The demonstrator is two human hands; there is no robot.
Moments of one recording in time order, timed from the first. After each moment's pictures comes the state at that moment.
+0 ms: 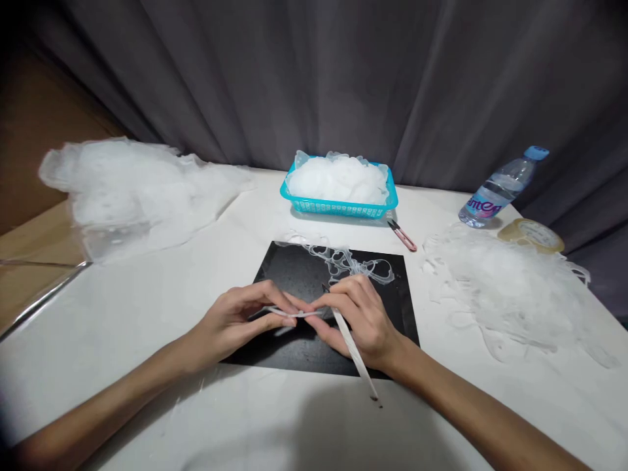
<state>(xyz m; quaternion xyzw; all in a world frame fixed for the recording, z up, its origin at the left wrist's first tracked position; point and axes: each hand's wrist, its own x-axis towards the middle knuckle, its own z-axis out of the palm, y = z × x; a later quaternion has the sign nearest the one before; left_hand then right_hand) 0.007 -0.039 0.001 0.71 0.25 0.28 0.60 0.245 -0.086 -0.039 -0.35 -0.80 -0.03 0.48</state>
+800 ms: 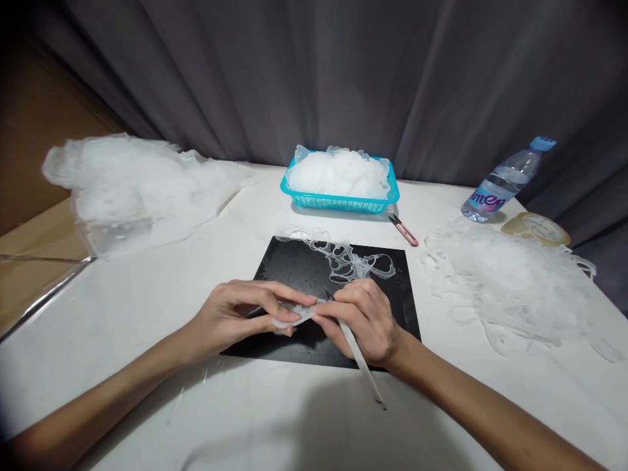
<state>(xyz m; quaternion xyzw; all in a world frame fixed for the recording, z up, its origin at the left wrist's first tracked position) 0.008 -0.038 0.007 0.72 0.21 0.28 0.60 0.247 -0.092 -0.035 -0.33 -0.79 -0.10 0.51</state>
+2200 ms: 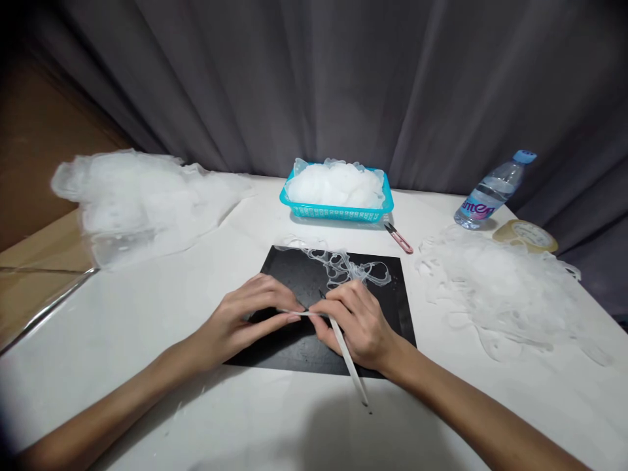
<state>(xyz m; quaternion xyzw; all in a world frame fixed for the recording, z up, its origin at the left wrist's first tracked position) 0.008 -0.035 0.002 0.88 0.22 0.28 0.31 0.244 -0.086 -0.036 -0.35 -0.80 -0.07 0.48</state>
